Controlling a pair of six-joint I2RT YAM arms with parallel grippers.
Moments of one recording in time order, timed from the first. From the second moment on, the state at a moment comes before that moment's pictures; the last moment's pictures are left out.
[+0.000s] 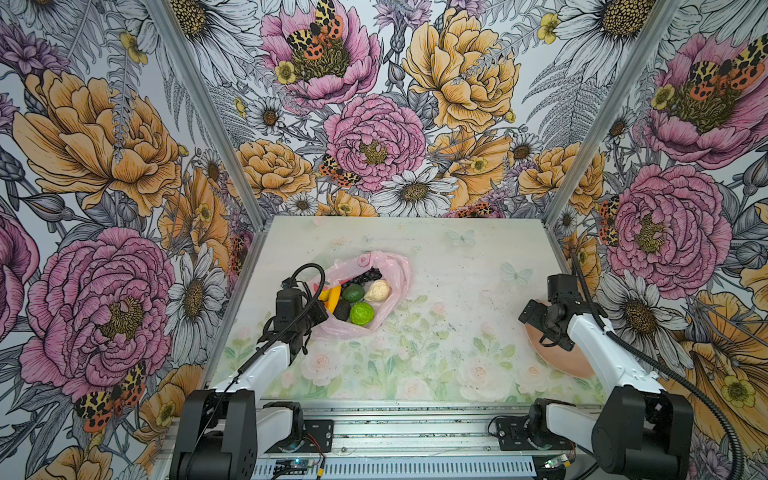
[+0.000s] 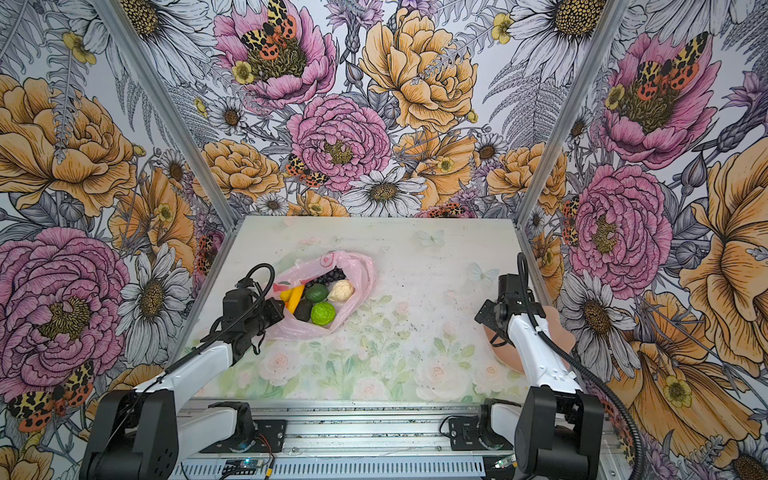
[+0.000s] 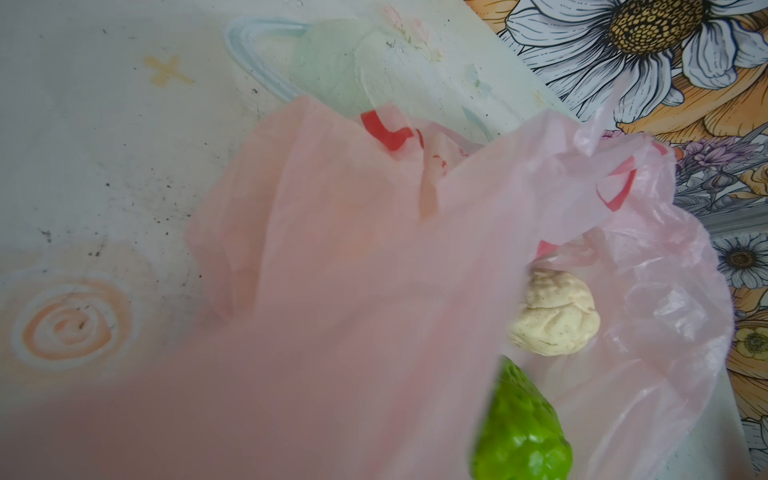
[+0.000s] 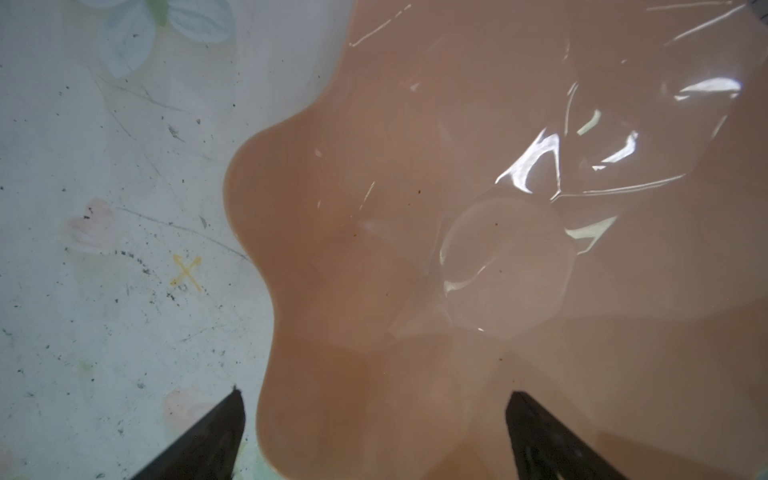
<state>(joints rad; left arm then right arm) -0.03 1.16 0.43 0.08 0.15 -0.55 -0.16 1.20 0.76 -0.80 0.12 0.50</state>
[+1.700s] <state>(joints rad) -0.04 1.17 0.43 0.08 0.15 -0.55 0.68 1.63 1.10 -0.58 0.02 0.69</state>
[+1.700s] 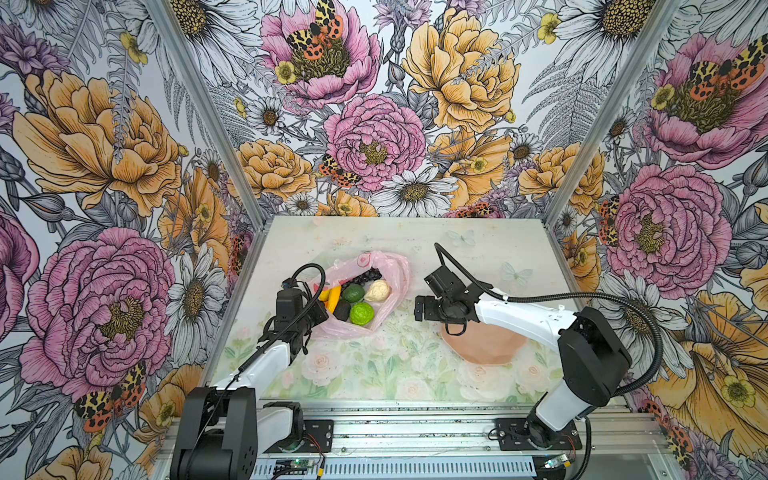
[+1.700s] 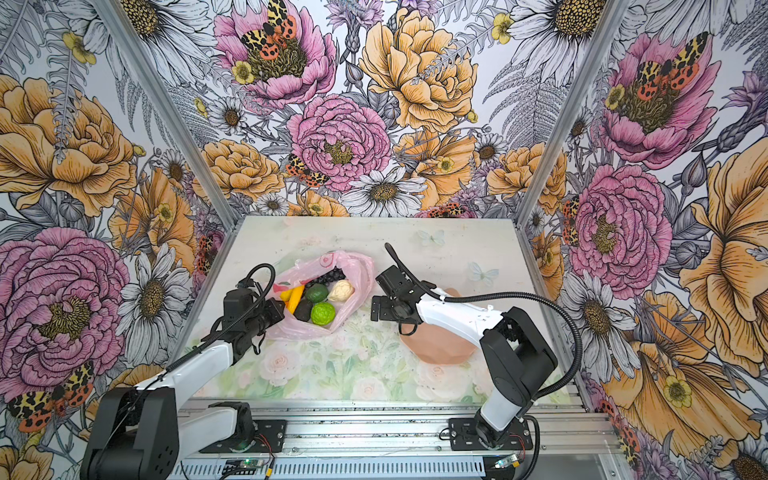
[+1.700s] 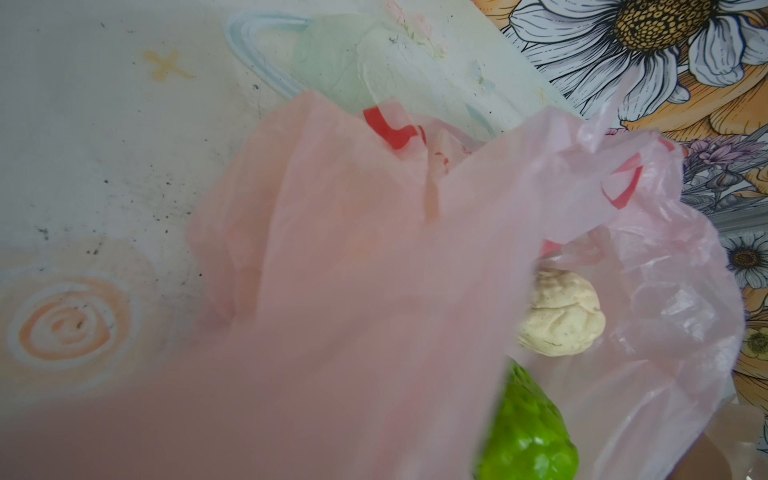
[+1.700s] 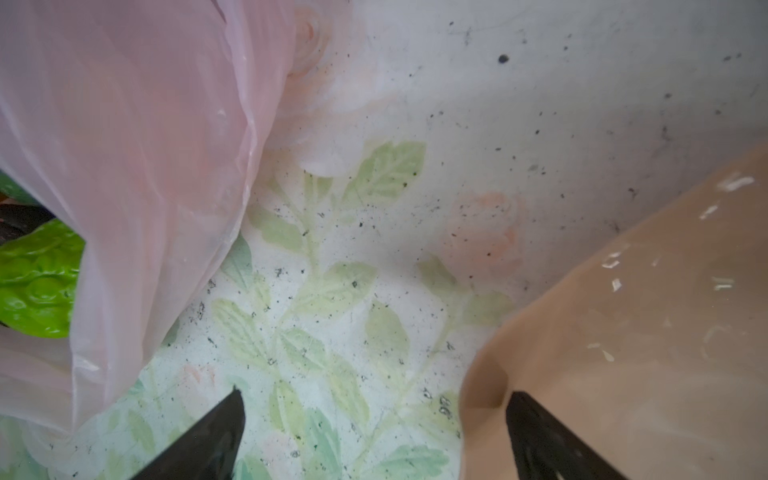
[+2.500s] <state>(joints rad) -0.04 1.17 0.43 0.08 0.15 -0.55 -0.01 1.29 0.82 -0.66 -0.02 0.46</state>
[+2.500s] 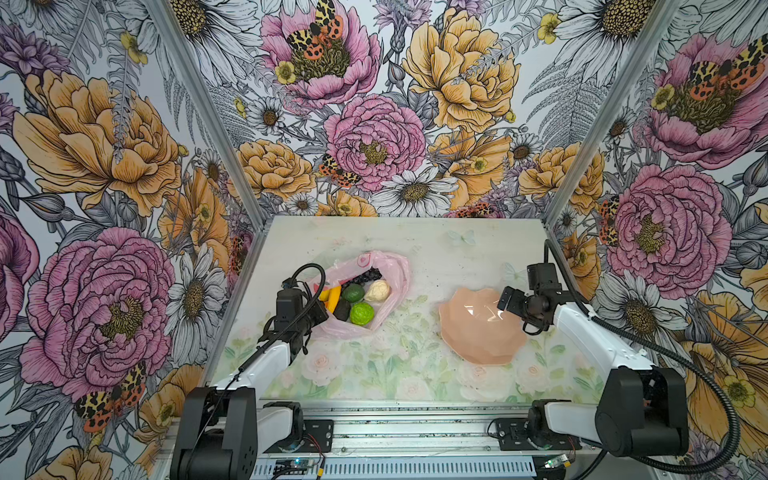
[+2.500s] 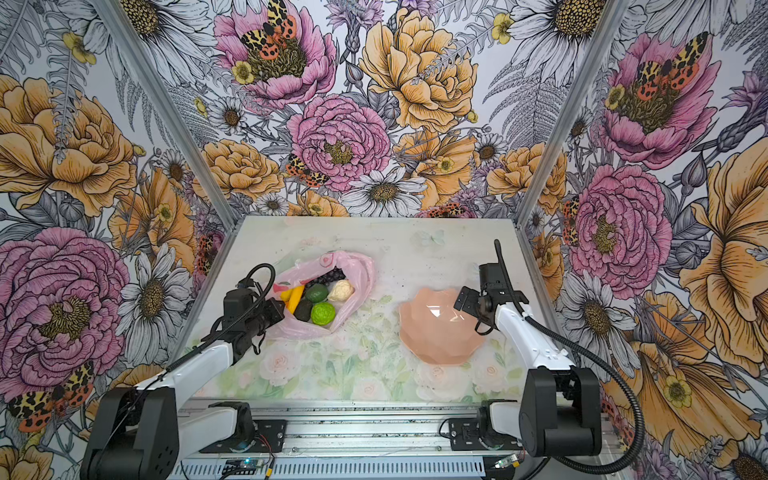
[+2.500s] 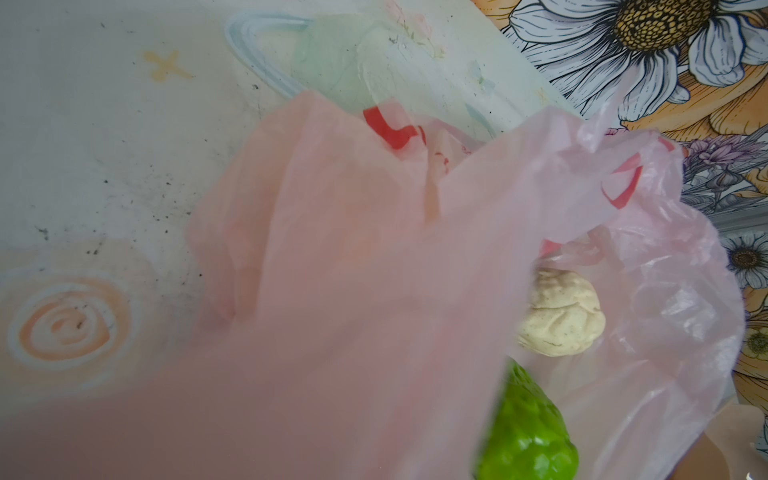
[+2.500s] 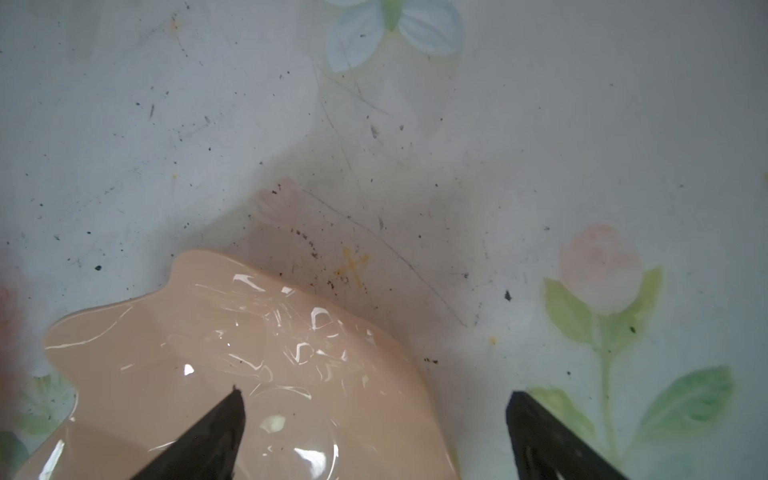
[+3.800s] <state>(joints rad) -0.04 1.17 0.43 0.08 0.15 -0.55 0.50 1.55 0.90 -0.48 -0.10 0.63</state>
